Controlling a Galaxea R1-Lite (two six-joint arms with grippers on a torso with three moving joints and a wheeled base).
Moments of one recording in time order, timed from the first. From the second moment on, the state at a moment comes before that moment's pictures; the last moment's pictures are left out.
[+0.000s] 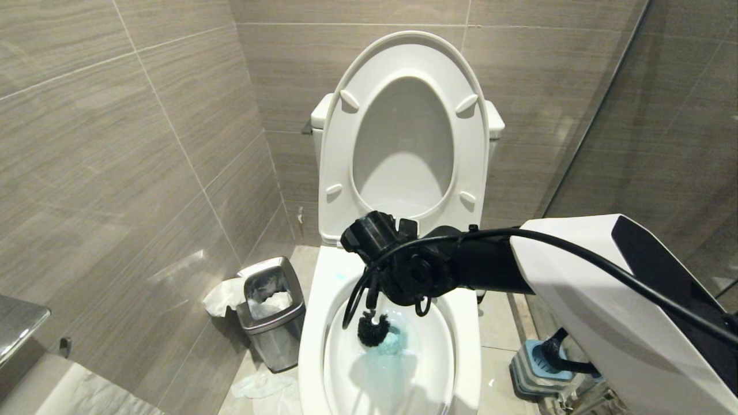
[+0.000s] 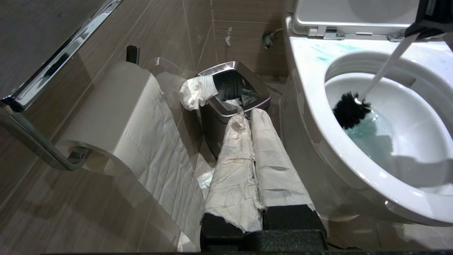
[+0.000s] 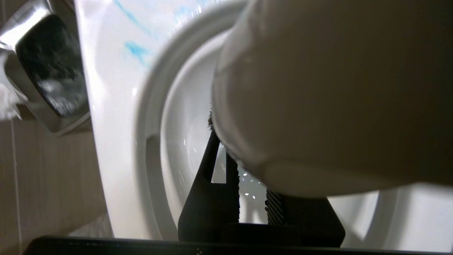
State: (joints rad) left arm -0.01 0.00 0.00 0.01 0.00 0.00; right arm 0.79 2.41 -1.92 0.40 -0.55 0.85
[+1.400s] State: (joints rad) left arm -0.01 0.00 0.00 0.01 0.00 0.00; right arm 0.78 2.42 -1.98 0.39 -0.57 0.75
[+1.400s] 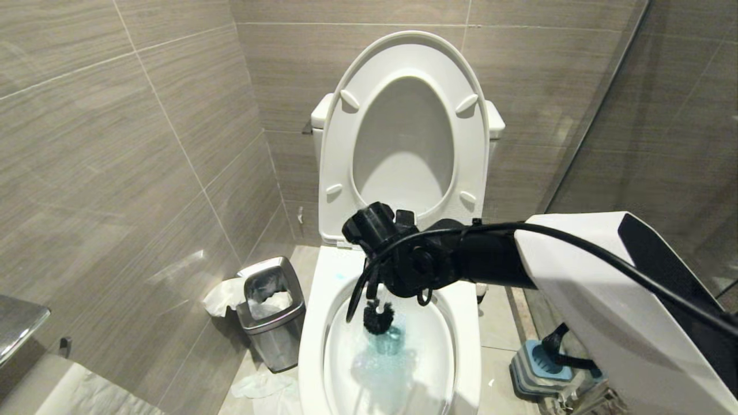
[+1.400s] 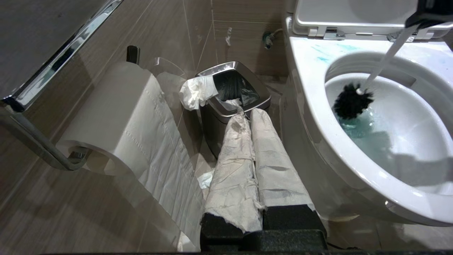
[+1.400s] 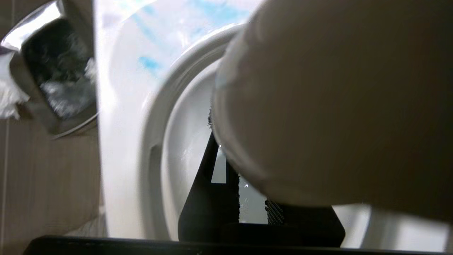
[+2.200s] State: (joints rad) left arm -0.01 0.00 0.00 0.01 0.00 0.01; right arm 0.94 2.14 -1.47 0.41 -0.61 0.85
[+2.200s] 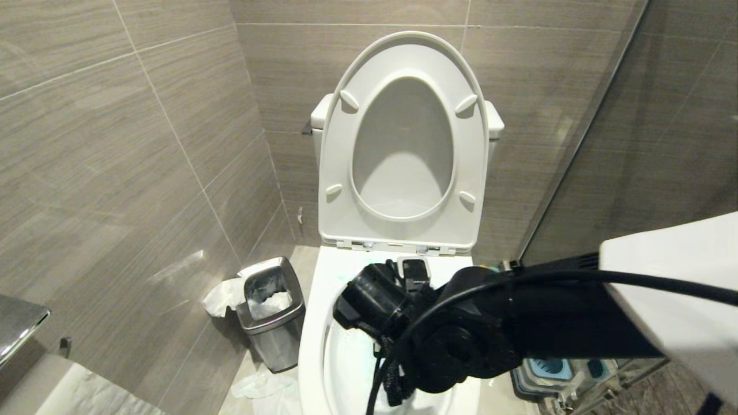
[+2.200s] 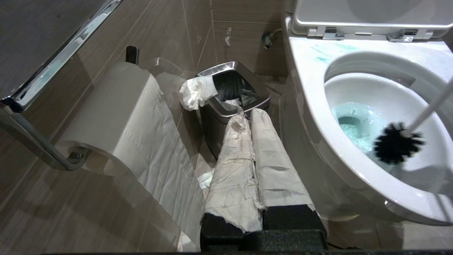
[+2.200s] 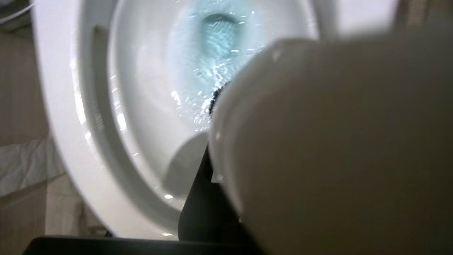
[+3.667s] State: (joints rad) left arm -0.01 0.00 0.00 0.01 0.00 0.00; right arm 0.98 2.31 -1.68 0.33 -0.58 0.86
